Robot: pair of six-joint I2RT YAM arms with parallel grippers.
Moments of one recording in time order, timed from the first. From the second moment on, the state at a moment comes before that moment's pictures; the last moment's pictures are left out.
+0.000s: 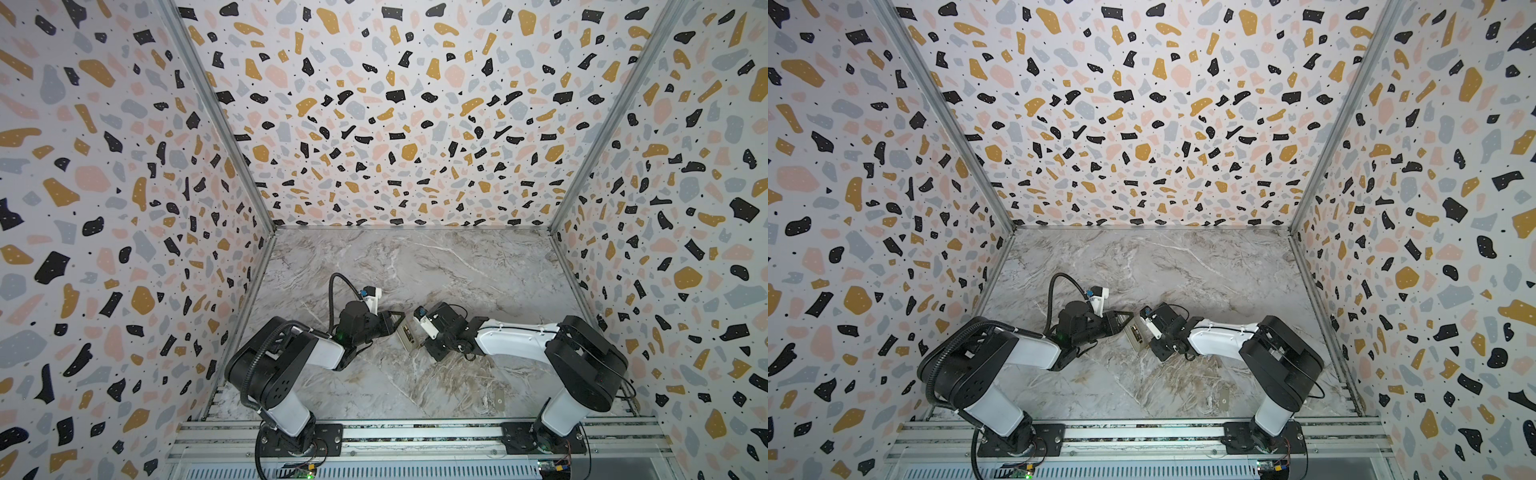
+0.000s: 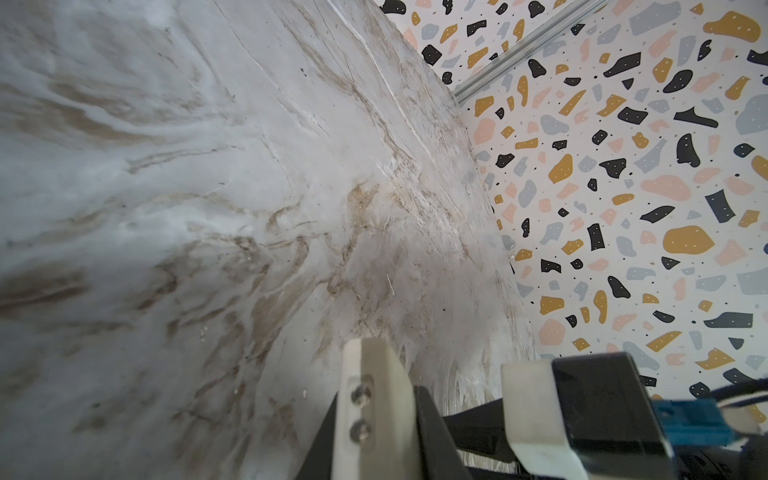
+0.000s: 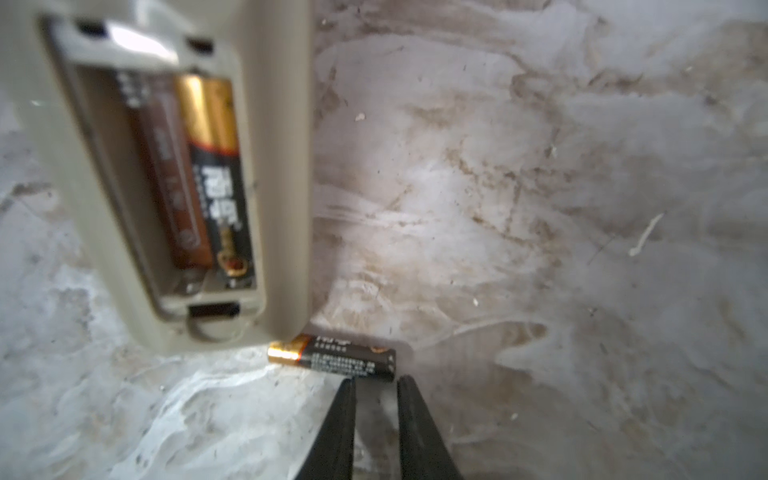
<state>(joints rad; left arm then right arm) -0.51 1.63 0.42 0.82 0.41 -0.80 0.85 1.67 0.85 -0.24 -0.01 0.05</state>
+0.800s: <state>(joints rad) -0.49 1.48 0.34 0.69 0.41 -0.77 0.88 1.64 0.89 -0.22 0.00 0.09</state>
